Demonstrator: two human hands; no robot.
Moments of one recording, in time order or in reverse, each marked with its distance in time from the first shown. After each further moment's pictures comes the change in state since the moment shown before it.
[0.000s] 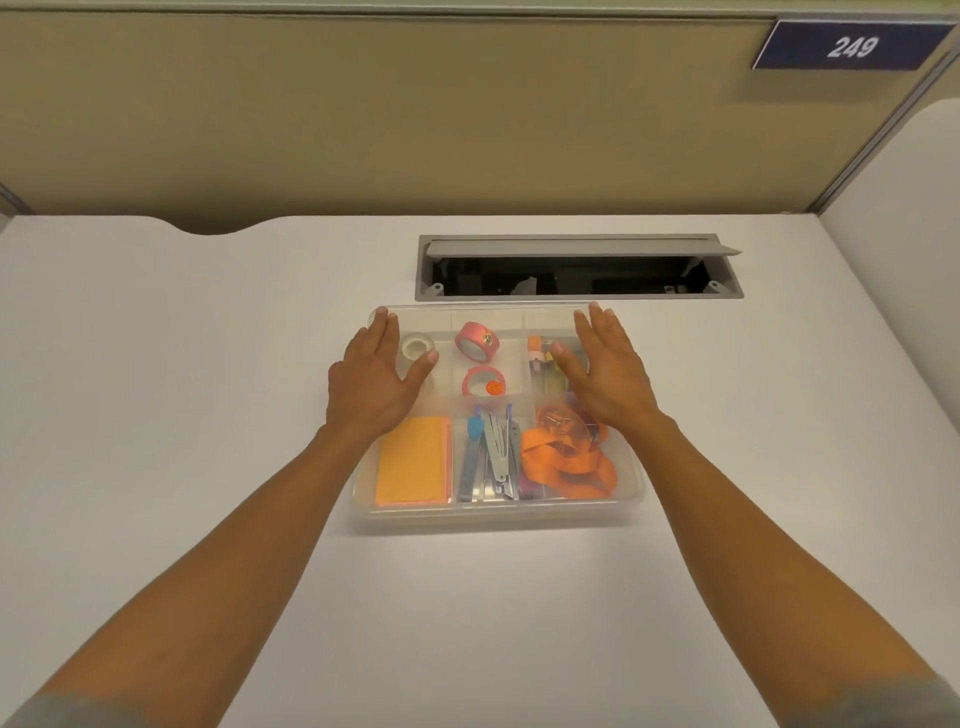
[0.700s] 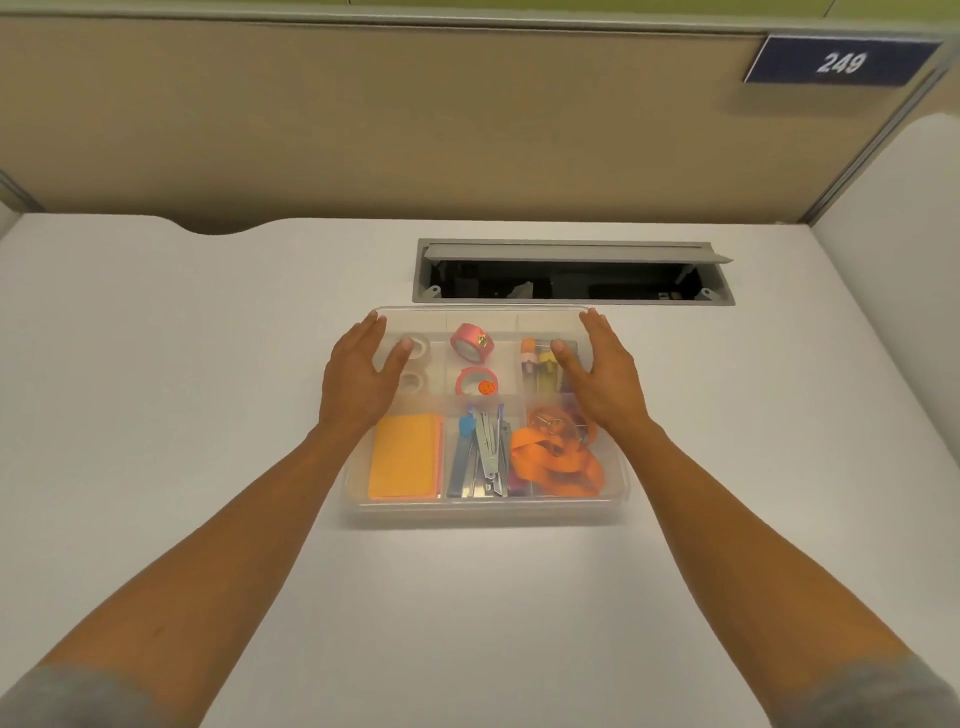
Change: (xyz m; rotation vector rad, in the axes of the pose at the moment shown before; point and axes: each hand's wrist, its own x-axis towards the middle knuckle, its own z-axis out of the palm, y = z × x) left_hand -0.007 -0.004 0.001 -0.392 0.131 -0.071; right_hand -0.008 -0.003 -0.005 0.354 0.083 0.101
